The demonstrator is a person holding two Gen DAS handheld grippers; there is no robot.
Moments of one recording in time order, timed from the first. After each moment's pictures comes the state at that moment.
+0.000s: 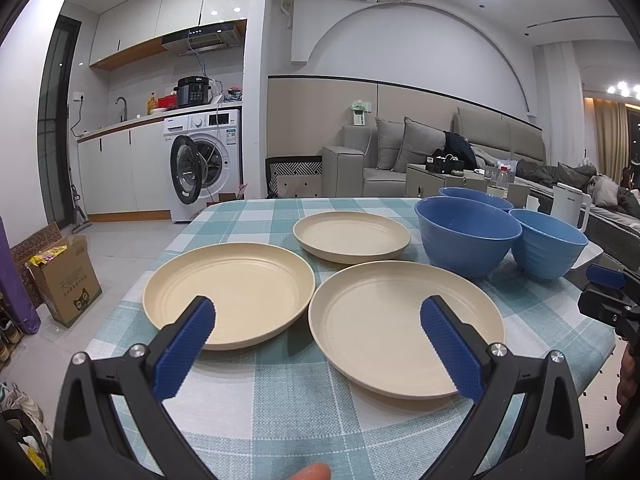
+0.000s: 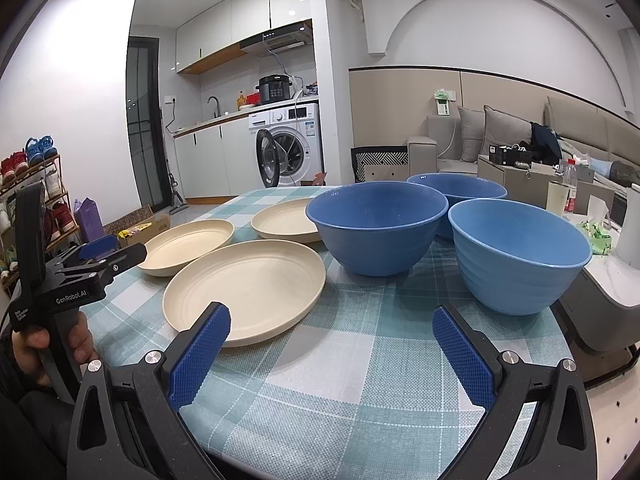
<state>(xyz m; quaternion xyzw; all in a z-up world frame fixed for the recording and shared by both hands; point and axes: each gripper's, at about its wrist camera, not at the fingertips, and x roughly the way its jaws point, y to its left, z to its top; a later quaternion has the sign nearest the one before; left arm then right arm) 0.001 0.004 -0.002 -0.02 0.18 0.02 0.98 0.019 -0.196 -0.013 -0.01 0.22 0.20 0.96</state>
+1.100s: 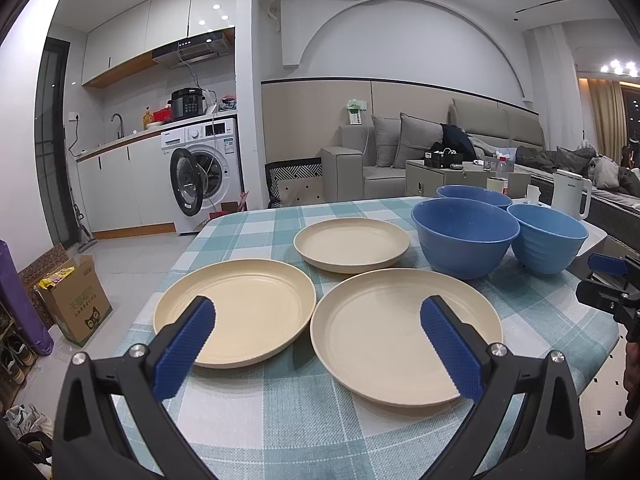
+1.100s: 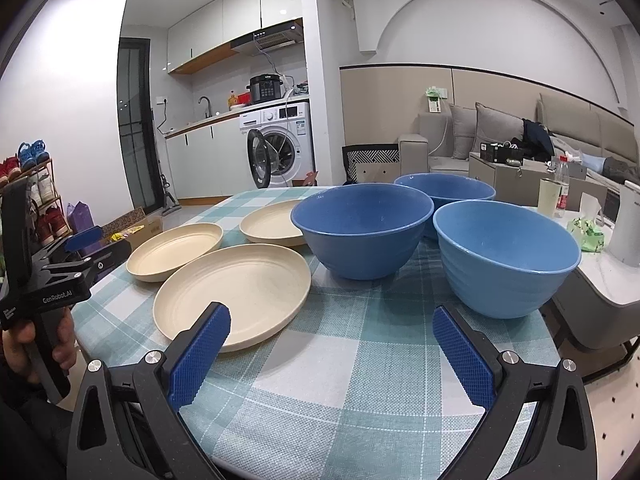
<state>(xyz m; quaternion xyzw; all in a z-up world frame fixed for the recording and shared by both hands) 0.002 -0.007 0.020 0.01 0.18 0.02 0.98 0.026 -0.209 -0.004 0.00 0.23 0.18 0.96</state>
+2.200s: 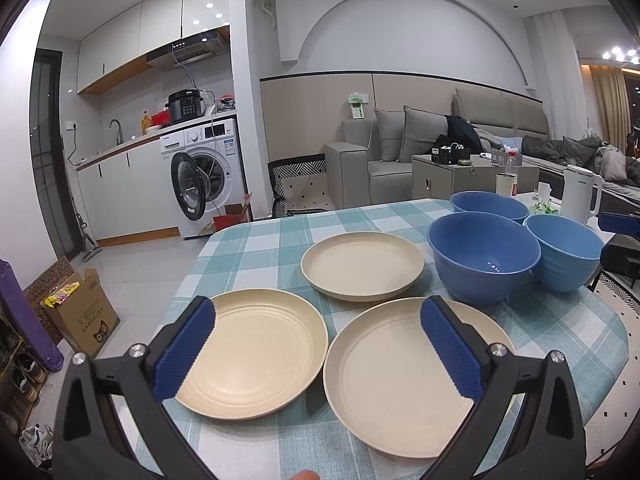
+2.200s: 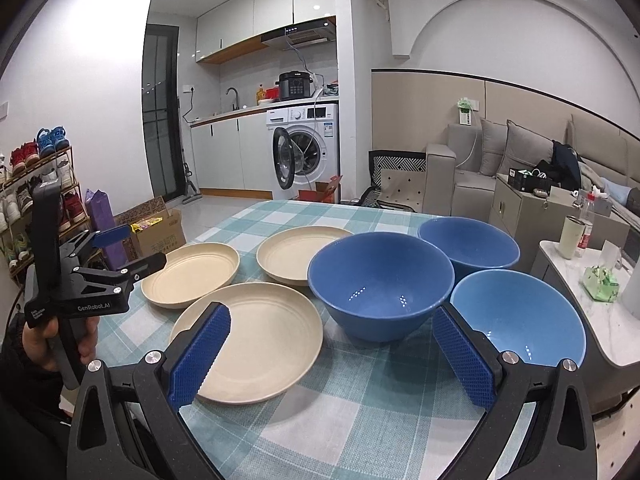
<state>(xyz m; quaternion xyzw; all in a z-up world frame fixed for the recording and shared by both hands) 0.048 -0.002 0.051 0.03 0.20 0.03 0.98 0.067 -0.194 0.062 -0.04 0.23 0.23 0.94</state>
